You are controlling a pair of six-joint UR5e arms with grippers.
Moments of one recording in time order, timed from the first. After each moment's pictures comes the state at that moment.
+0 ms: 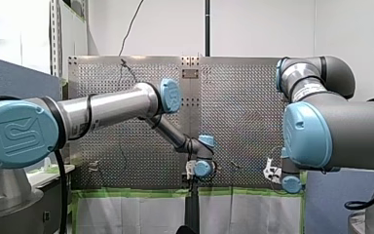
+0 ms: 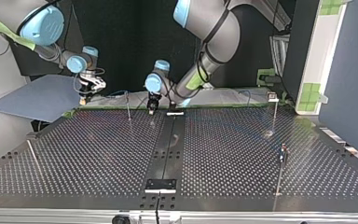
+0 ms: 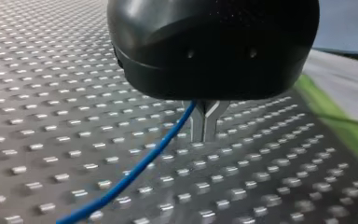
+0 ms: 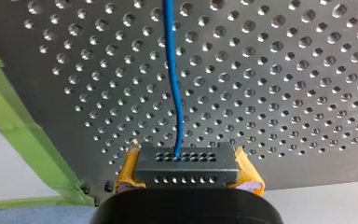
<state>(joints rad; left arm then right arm) -0.63 -2.90 -0.82 -2.74 -1.87 -1.69 1.63 -0.42 1.48 -1.01 1.55 1.75</state>
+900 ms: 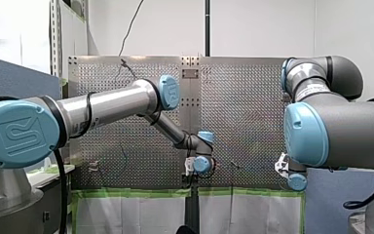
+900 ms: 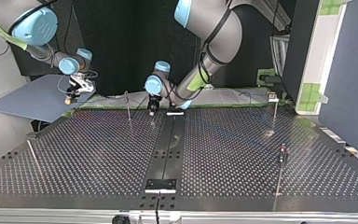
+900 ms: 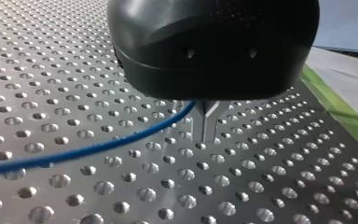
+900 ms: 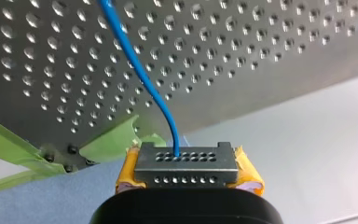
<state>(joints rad) -0.63 -2.88 -0.83 -2.77 -1.86 -1.68 1.58 -0.42 1.45 -1.00 1.66 1.96</state>
